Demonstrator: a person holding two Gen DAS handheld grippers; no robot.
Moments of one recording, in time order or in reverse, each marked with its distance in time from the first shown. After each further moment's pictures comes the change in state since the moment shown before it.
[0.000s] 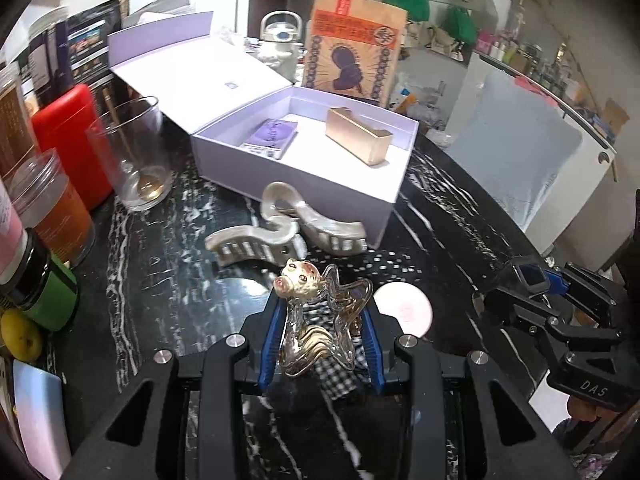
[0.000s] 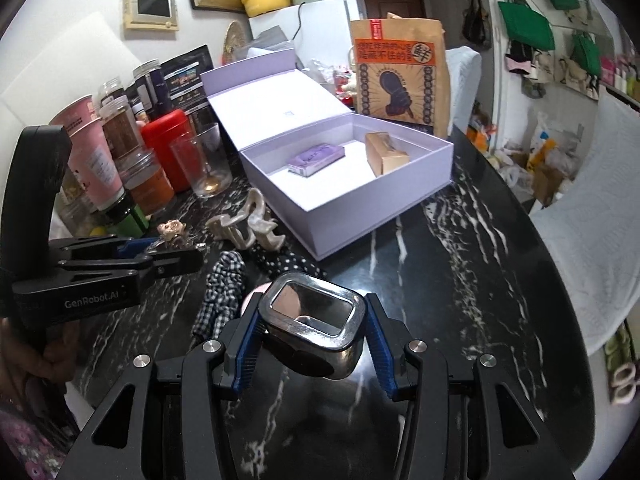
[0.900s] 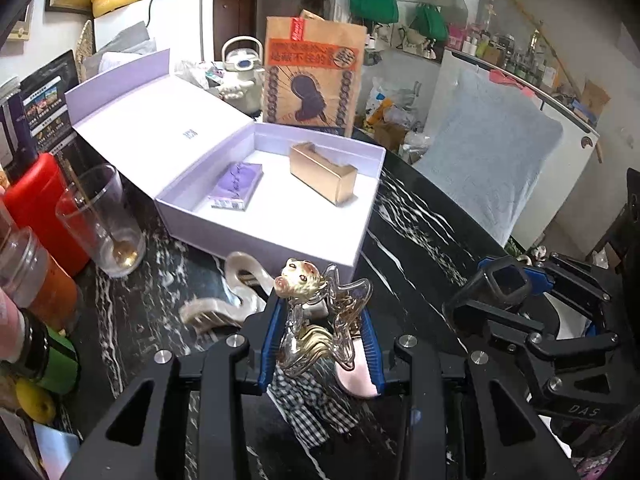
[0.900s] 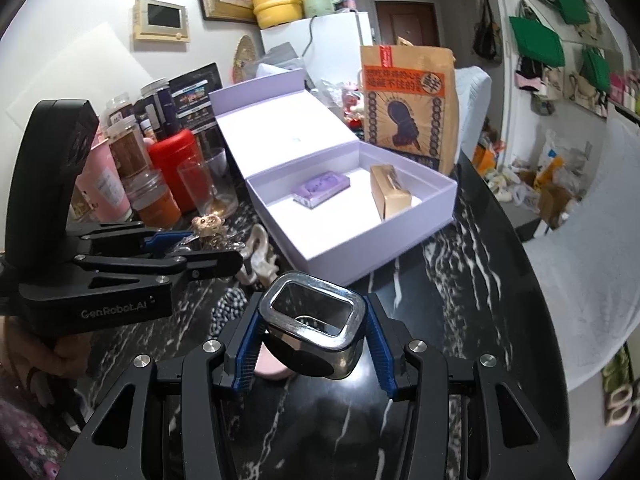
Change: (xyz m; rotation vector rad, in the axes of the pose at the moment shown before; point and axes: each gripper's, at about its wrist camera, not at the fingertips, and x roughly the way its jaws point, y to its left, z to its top) left arm -0.002 -0.024 0.047 0.090 -0.036 -0.031; right arm -0.009 -0.004 0.037 -0.053 -0.041 0.031
